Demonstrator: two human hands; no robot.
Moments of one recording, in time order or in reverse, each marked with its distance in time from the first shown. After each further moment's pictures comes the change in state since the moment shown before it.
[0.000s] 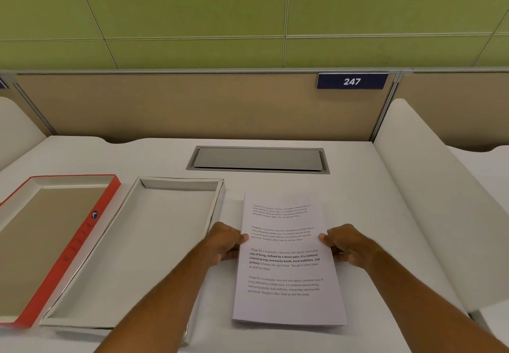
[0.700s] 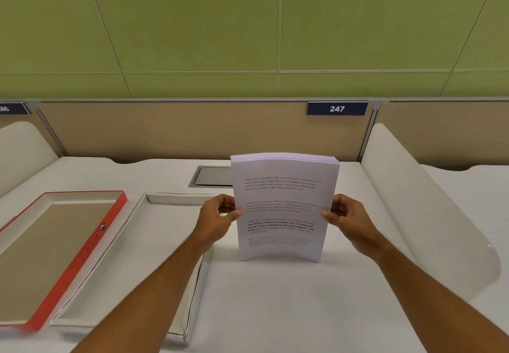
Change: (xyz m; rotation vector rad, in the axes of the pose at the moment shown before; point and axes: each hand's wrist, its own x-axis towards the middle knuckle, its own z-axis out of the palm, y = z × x) left_hand -0.063 0.051 -0.015 0.144 0.149 0.729; right_hand -0.069 -0.041 -0.032 -0.008 -0.026 -0.738
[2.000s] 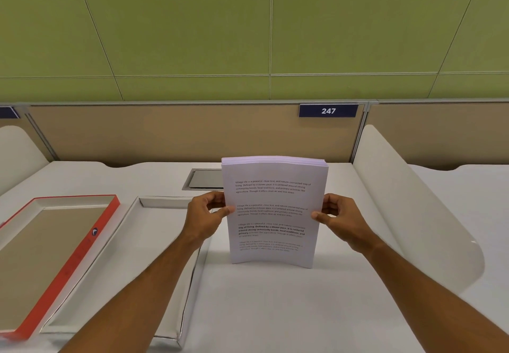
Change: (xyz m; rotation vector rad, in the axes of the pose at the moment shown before) left_hand 0.003 0.009 -0.007 -0.003 0.063 0.073; right_hand -0.002 -0.005 -0.001 -0.145 0.008 -0.076
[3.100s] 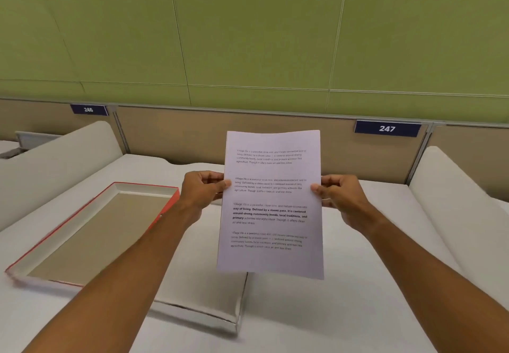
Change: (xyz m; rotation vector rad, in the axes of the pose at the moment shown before) left_hand -0.004 0.025 -0.149 -0.294 0.215 -0.127; right_hand 0.026 -0.111 0.110 0.271 -0.102 -0.001
